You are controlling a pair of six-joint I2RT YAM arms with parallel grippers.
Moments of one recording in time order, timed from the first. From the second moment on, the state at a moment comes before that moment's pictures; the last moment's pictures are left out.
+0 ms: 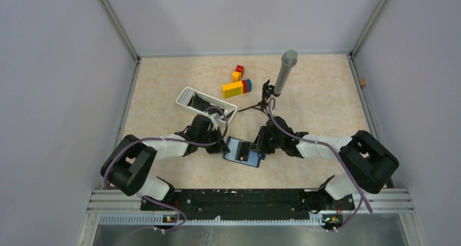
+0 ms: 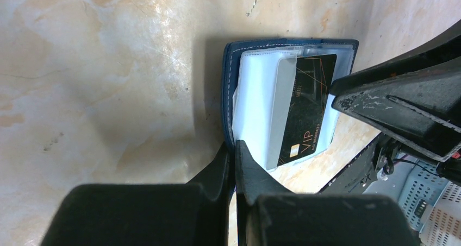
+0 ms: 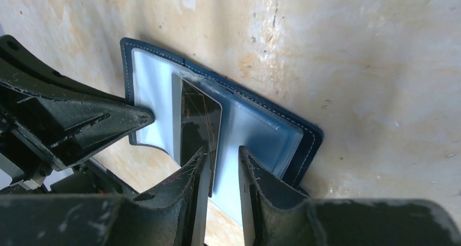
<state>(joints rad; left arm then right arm) -0.55 1.46 0.51 0.09 0.40 -0.70 0.75 1.46 0.56 0.08 -0.13 0.97</state>
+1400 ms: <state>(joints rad) -0.55 1.36 0.53 -0.05 0.33 -0.61 0.81 1.54 0.65 0.04 -0.11 0.99</state>
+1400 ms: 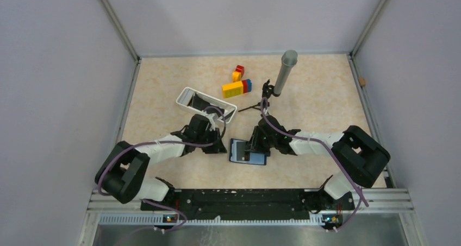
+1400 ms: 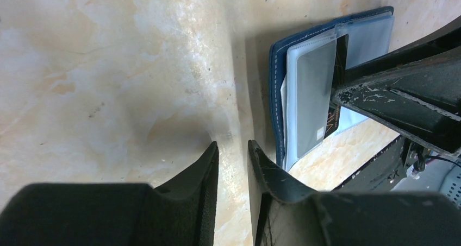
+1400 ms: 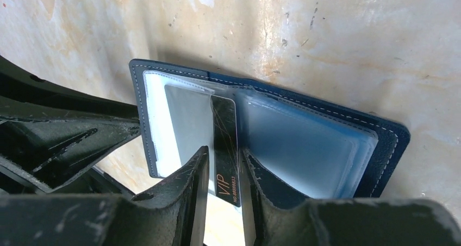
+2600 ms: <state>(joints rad) -0.55 1.34 0.52 -0.06 0.31 -0.67 0.86 1.60 0.73 0.01 -0.08 0.99</state>
